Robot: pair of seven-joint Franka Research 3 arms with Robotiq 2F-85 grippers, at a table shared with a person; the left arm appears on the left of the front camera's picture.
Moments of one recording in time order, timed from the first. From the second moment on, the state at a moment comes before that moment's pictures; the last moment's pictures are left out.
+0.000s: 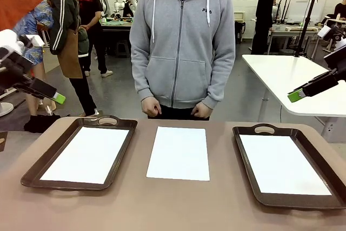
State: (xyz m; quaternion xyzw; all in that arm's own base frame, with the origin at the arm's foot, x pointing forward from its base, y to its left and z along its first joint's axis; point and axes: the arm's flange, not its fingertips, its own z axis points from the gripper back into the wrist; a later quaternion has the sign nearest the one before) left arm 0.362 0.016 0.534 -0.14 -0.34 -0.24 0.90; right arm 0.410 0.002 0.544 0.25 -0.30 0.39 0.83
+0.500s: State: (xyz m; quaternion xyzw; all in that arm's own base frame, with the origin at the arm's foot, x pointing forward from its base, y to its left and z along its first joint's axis) left arm 0.358 0.016 0.526 -0.19 -0.33 -0.25 0.89; right arm 0.410 0.002 0.544 0.25 -0.30 0.39 0.83
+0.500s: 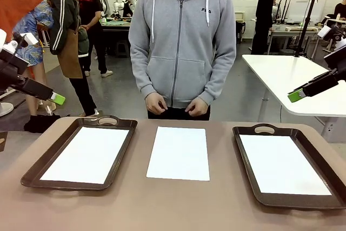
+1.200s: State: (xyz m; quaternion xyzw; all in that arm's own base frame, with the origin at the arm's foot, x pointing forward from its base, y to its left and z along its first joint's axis) left arm 0.362 0.016 0.526 -0.19 -0.32 -0.26 0.89; right arm 0.410 0.002 0.544 0.25 -0.30 0.39 0.83
